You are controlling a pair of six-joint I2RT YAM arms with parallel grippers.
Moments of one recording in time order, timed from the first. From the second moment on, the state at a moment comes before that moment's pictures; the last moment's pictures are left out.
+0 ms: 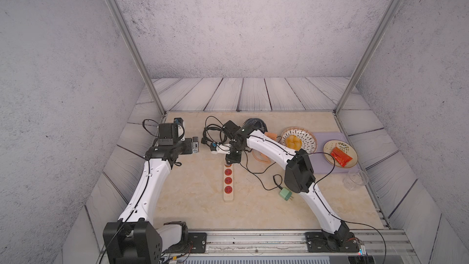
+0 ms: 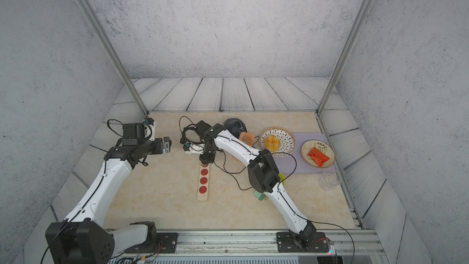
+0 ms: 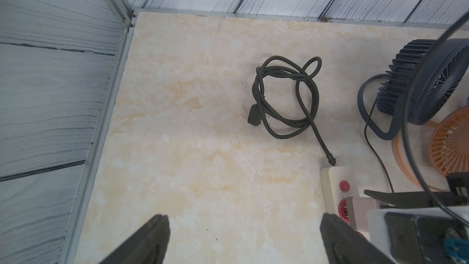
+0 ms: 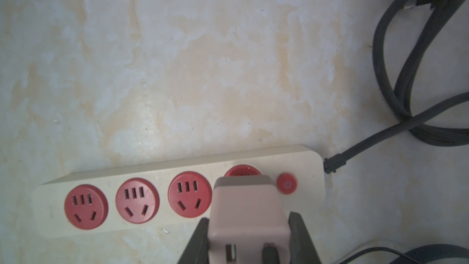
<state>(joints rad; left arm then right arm) -0.01 1.21 1.06 -0.61 0.06 -0.03 0.86 2.44 2.35 -1.18 -0.26 -0.62</state>
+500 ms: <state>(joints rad) 0.02 1.22 1.06 -0.61 0.06 -0.05 0.89 2.50 2.41 -1.19 -0.21 -0.61</state>
